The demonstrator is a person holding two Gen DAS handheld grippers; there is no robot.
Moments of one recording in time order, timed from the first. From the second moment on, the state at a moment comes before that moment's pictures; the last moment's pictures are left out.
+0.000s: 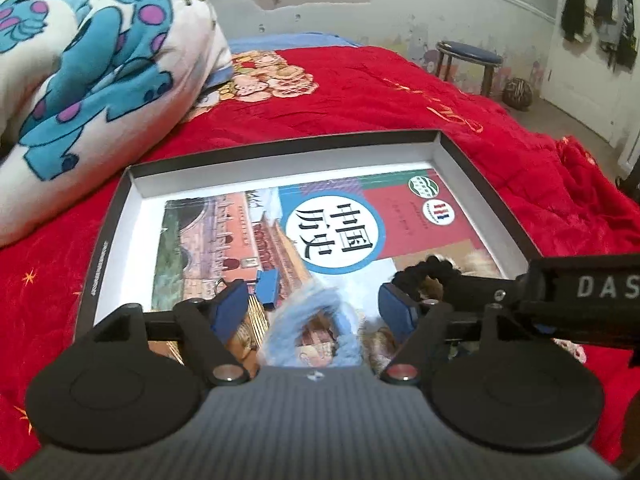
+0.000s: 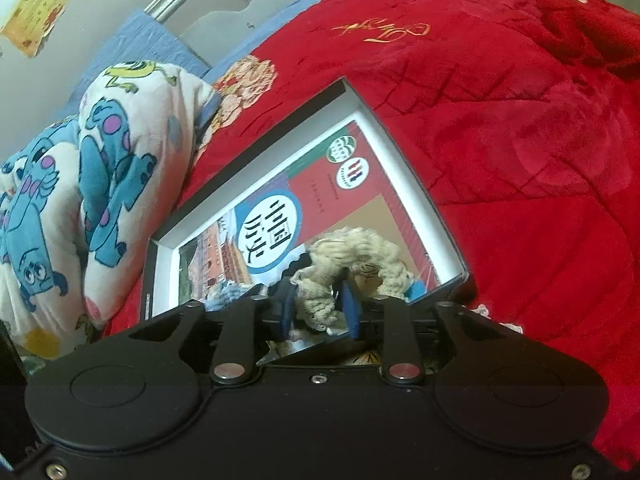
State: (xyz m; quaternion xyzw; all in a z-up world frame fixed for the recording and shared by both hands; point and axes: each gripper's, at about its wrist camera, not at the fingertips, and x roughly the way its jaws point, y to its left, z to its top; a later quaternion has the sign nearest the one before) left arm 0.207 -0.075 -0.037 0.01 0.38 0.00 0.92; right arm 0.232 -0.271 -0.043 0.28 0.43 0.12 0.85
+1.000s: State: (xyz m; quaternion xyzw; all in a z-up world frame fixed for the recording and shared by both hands) left arm 0.083 -0.012 0.034 0.04 0.26 -0.01 0.97; right arm 0.152 -0.252 0.010 0.22 0.40 0.16 0.88
